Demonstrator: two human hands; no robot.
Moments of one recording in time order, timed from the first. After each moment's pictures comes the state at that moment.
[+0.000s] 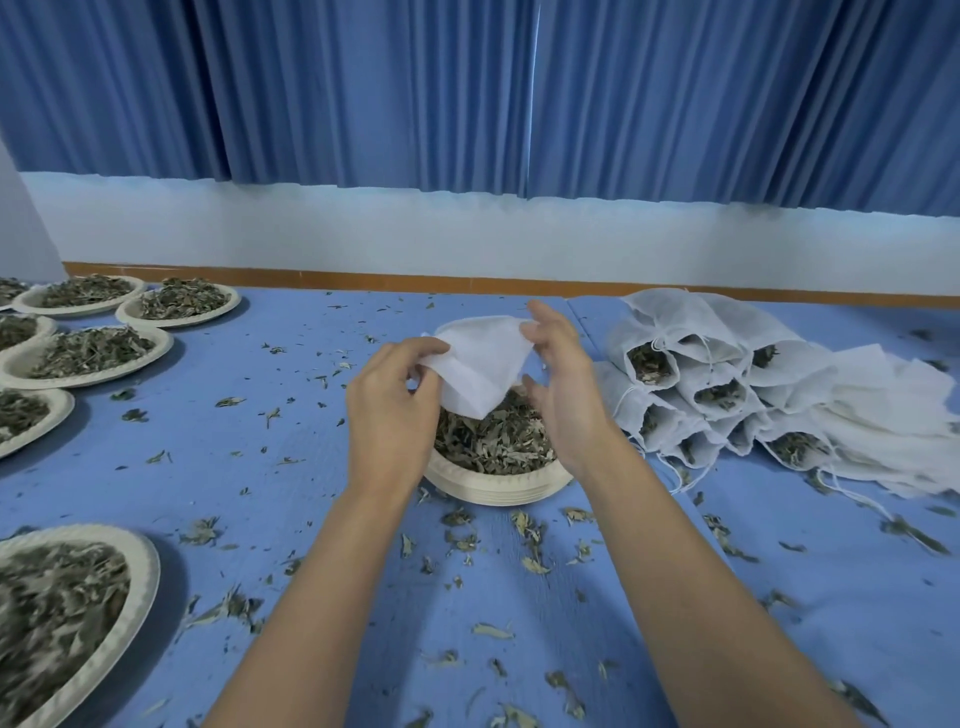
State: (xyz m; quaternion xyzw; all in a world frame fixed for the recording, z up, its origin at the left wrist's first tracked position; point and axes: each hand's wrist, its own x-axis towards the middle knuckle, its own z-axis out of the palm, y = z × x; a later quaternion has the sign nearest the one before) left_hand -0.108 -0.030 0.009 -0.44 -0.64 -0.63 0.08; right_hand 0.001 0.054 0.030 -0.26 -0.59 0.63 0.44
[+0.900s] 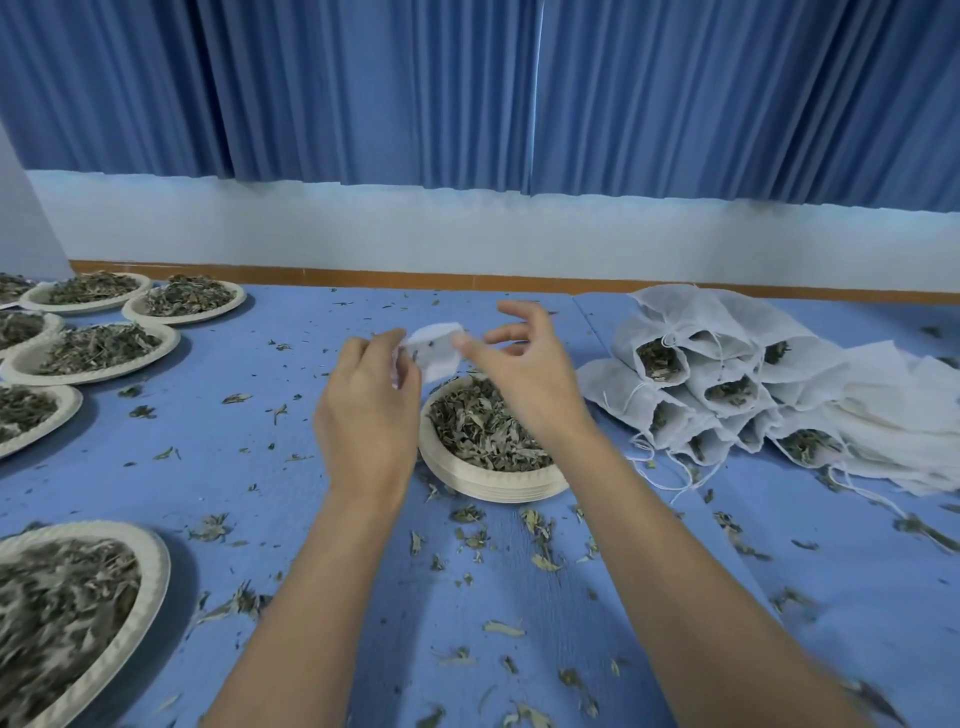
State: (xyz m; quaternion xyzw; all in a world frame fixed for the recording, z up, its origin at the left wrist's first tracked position) left_hand -0.119 -0.039 0.009 -0.36 -0.75 -0.51 0.22; right_hand -0.023 0.051 0.032 -0.33 -0.71 0.46 0.42
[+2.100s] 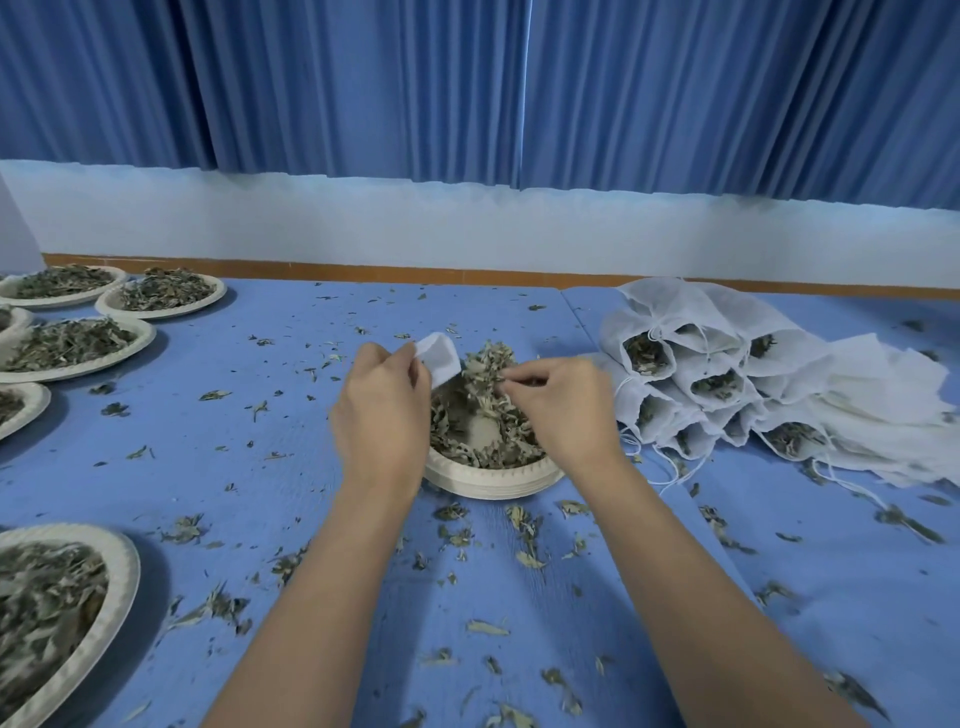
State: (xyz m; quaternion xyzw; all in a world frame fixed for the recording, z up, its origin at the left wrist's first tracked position) left_hand -0.110 -0.021 0.001 -0.39 -0.79 -0.44 0.18; right_hand 0.014 0.056 0.011 -0.40 -0.76 0.32 0.40
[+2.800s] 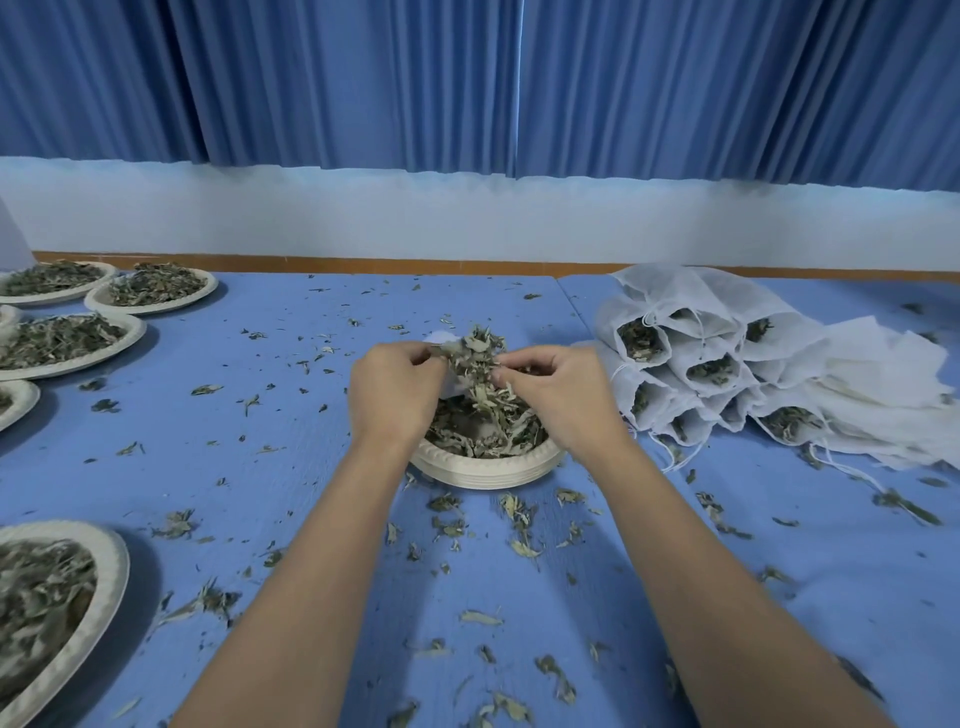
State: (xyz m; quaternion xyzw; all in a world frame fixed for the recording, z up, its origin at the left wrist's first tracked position) left_hand -0.112 -0.005 0.011 -0.39 -0.77 -0.50 -0.03; right_hand 0.020 0.066 0.009 -0.34 -0.73 0.44 0.41
